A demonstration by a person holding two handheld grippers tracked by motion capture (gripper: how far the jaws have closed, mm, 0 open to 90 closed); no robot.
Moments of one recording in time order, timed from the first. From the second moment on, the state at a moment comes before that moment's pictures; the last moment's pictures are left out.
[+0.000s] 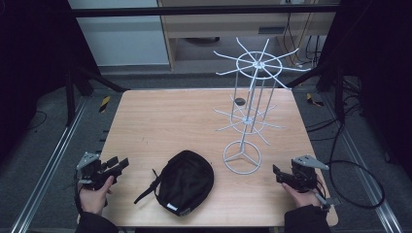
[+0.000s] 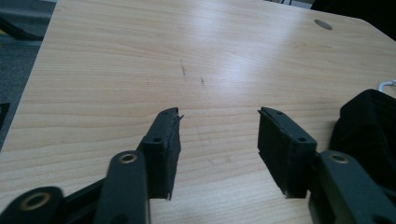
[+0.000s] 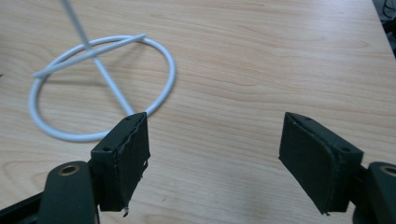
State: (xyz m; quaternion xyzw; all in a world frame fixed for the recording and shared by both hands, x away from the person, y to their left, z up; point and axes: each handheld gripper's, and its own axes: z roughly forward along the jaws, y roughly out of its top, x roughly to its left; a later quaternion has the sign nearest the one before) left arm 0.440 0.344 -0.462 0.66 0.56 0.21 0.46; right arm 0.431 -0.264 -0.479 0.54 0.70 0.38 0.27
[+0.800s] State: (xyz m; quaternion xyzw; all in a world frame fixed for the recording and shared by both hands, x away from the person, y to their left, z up) left arm 0.425 0.279 -0.438 0.72 0.47 0.19 0.47; right arm 0.411 -0.180 -0.453 0.45 0.76 0.42 0.20
